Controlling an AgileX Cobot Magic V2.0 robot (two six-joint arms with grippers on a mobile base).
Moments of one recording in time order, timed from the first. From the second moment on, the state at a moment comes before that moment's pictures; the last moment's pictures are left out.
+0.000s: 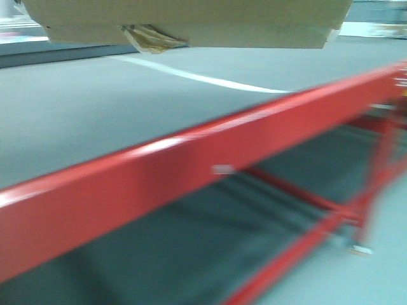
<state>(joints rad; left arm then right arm) -0.51 1.45 -1.81 0.54 1.06 -0.65 0.40 1.40 -1.66 -0.43 0.83 0.58</state>
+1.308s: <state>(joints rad) -0.51 1.45 -1.81 0.53 1.06 -0.65 0.40 1.40 -1.66 -0.43 0.83 0.58</state>
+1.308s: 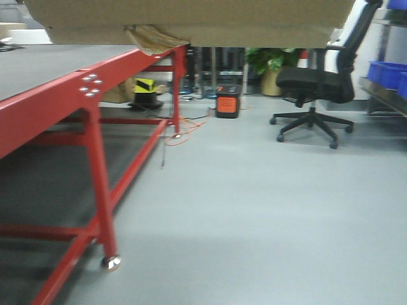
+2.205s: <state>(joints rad) -0.51 1.45 -1.81 0.54 1.06 -0.65 0.40 1.40 -1.66 -0.43 0.83 0.58</state>
